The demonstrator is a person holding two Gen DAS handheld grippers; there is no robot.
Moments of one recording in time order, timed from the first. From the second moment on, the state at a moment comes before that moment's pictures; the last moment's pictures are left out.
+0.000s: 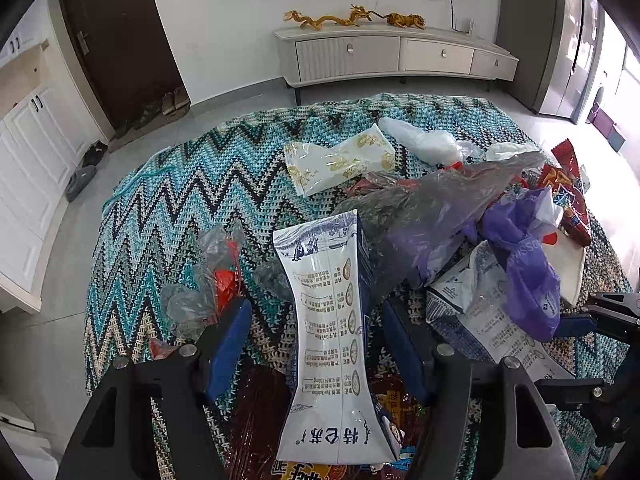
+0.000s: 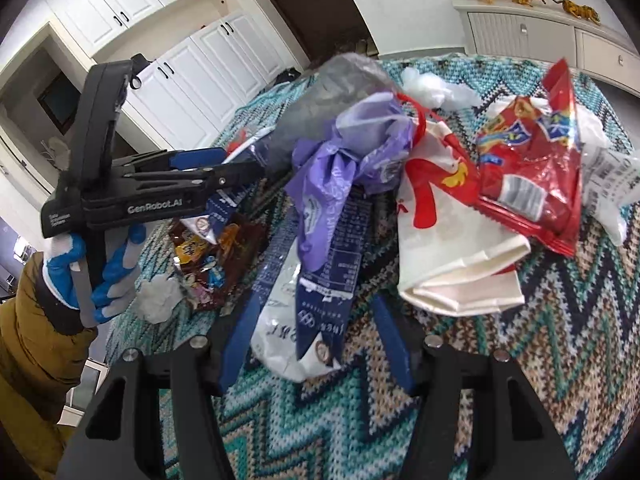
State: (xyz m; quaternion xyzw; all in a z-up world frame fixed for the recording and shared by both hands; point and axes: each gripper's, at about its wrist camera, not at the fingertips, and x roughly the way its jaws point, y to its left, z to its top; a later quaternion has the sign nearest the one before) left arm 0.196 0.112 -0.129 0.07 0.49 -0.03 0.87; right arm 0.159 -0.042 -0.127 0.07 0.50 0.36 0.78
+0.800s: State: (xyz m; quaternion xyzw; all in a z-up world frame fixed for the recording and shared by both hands) left arm 0.190 0.135 -0.134 -0.01 0.47 -0.05 0.88; right arm 0.159 0.001 -0.129 0.10 0.50 0.42 0.75
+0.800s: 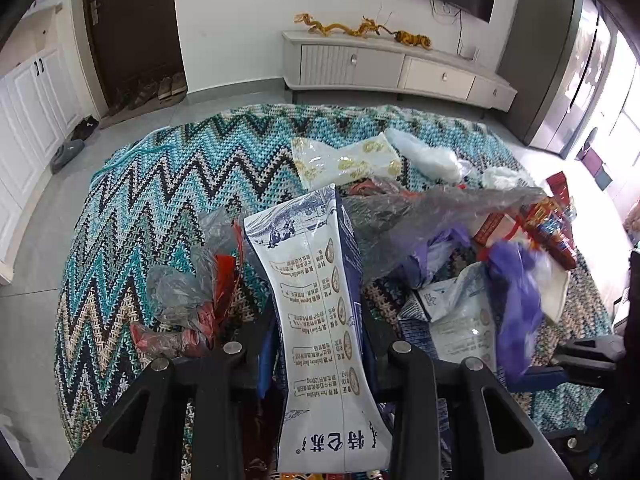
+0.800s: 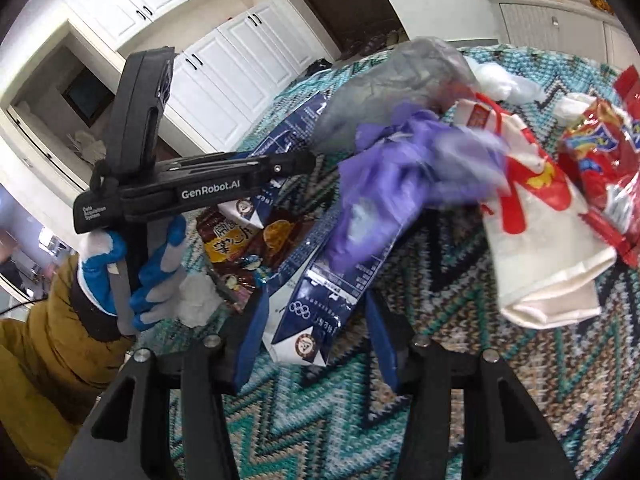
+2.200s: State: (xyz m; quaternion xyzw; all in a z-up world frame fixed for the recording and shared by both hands) left arm 0.086 0.165 -0.052 -0.08 0.36 -0.06 0.93; right arm 0.140 0.027 -0.109 0.13 0.54 0.45 0.70
